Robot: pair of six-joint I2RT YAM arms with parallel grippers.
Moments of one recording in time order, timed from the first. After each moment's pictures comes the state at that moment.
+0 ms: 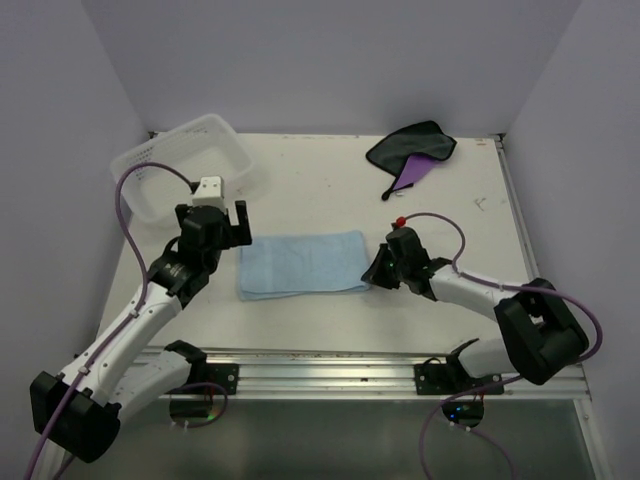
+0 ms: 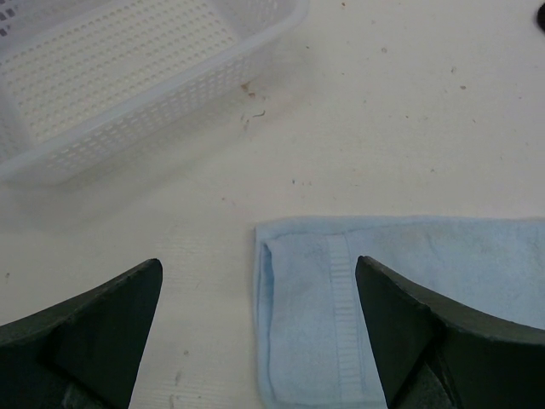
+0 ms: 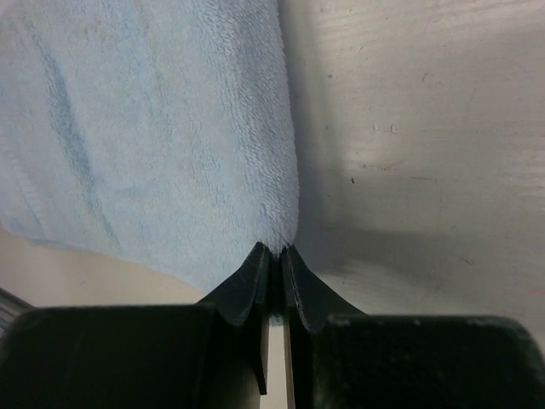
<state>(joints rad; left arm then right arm) -0.43 0.91 0.77 -0.32 -0.46 -0.27 0.54 1.40 0.57 -0.04 -0.08 0.86</state>
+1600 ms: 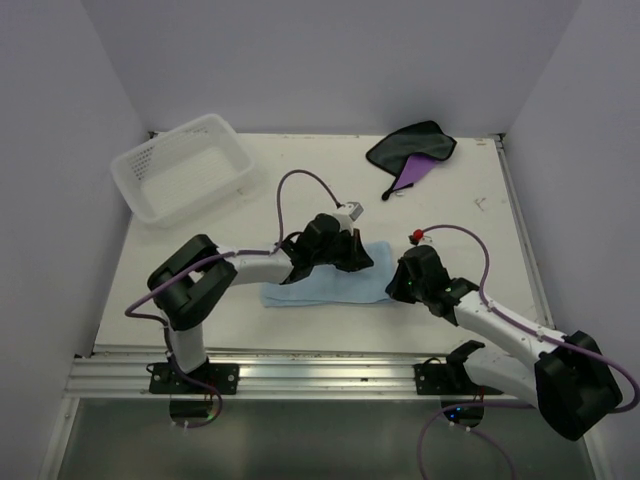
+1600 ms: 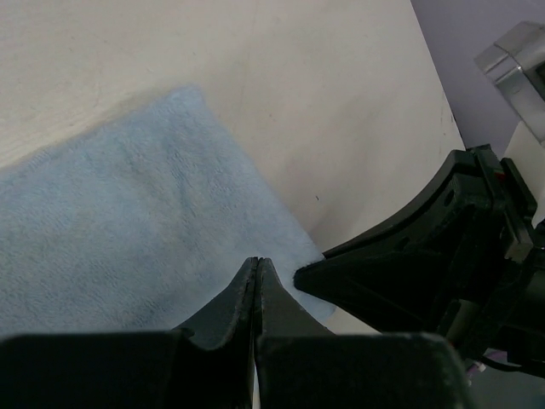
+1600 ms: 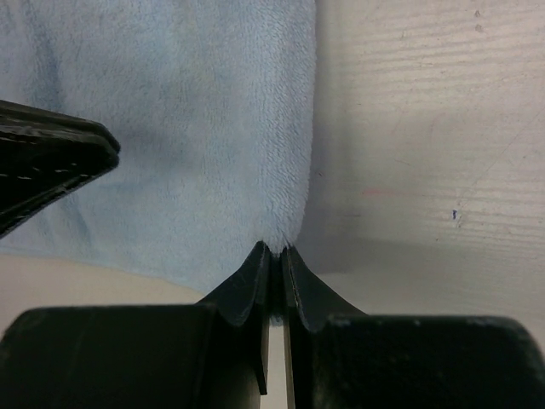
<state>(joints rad) -0.84 1.83 0.98 0.37 0.25 -0.65 0.54 1.05 0.44 -0.25 0.09 0.71</state>
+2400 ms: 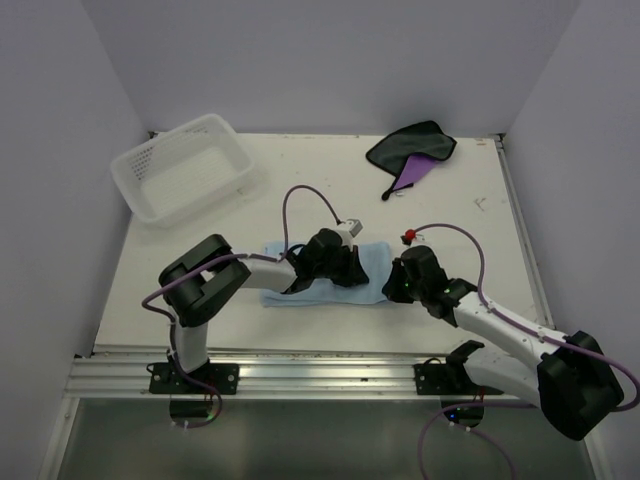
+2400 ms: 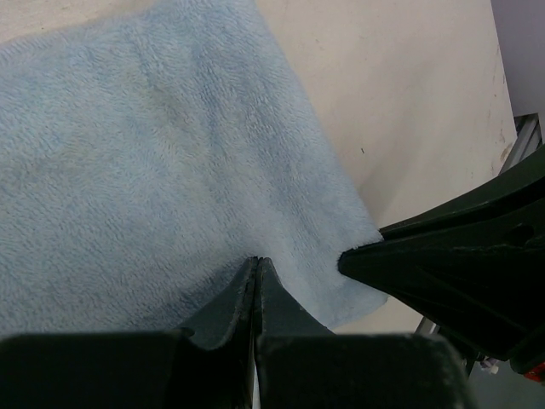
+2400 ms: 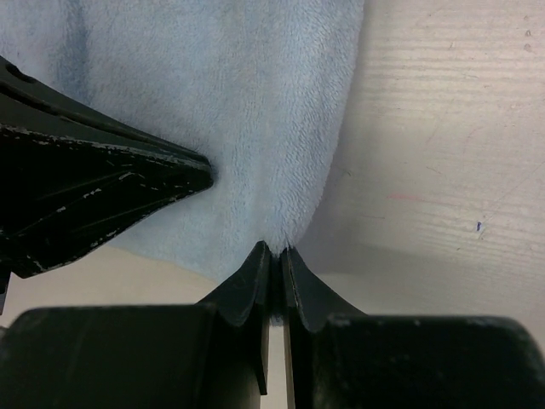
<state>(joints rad) -0.88 1.90 0.91 0.40 0.24 -0.68 0.58 1.05 0.44 -0.23 0.06 0.63</state>
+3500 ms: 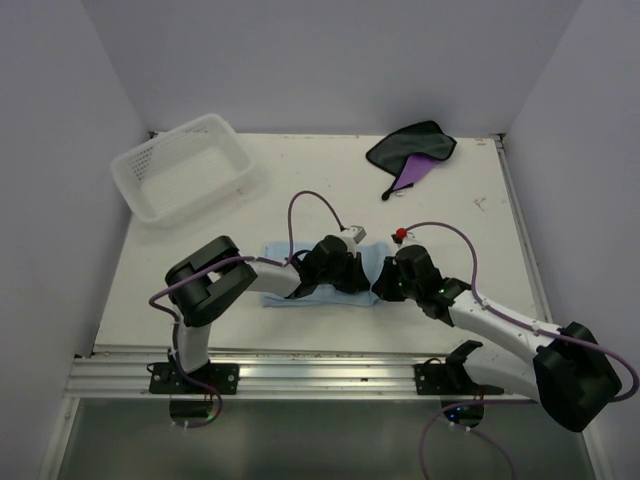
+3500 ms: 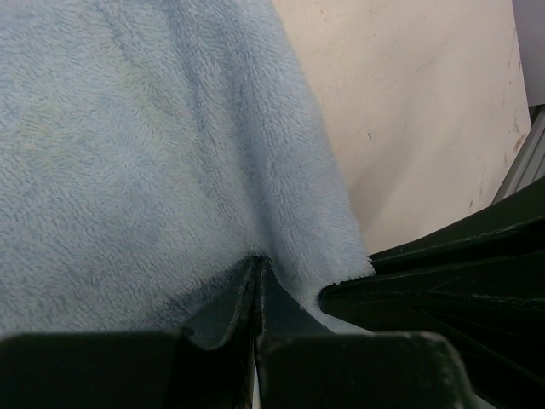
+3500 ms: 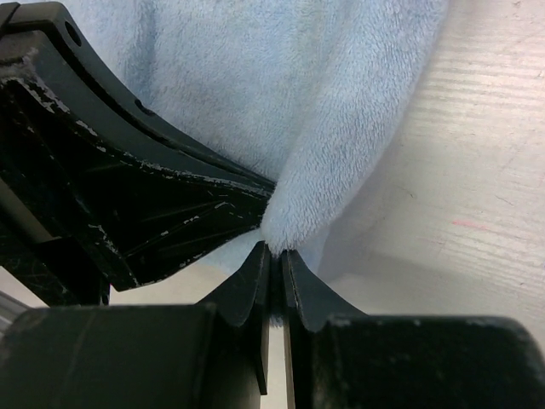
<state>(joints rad) -0.92 1.93 0.91 0.41 0.21 -0.70 0.63 1.08 0.44 -0.14 0.02 0.63</state>
